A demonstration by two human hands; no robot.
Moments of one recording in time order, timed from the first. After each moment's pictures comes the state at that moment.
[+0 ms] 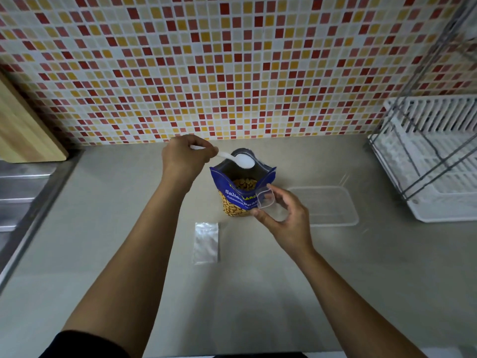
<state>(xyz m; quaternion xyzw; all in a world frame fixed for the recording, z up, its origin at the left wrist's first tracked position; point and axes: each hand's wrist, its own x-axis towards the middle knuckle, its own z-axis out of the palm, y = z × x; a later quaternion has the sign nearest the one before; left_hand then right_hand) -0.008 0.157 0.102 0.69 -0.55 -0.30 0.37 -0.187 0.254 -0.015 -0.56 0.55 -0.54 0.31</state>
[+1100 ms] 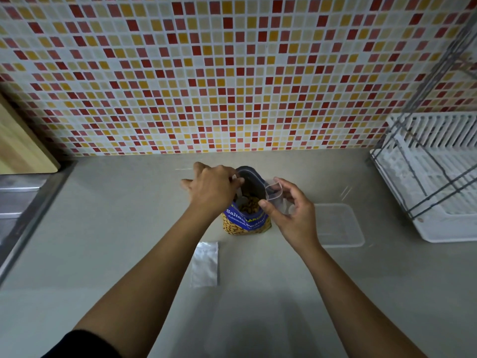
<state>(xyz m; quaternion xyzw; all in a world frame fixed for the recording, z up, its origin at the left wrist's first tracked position) -0.044 0.144 0.076 0.70 -0.70 -0.13 0.09 -0.196 0.206 0.004 -0.55 0.57 -0.53 0.30</state>
